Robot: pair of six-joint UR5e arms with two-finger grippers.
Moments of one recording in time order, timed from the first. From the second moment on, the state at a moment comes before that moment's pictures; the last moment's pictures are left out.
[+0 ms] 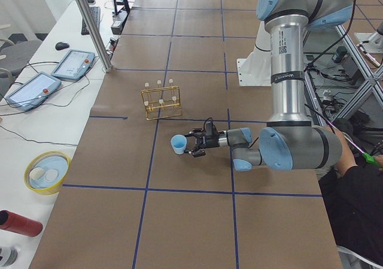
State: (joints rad) left arm -0.19 -1.39 -1.39 -2.98 -0.41 -1.31; right arm 1.49 -1.38 1.46 -1.67 2.30 -0.04
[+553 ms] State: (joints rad) left arm -0.30 -1.45 -1.34 -2.98 -0.44 -1.31; right arm 1.49 -1.38 1.46 -1.67 2.30 -0.04
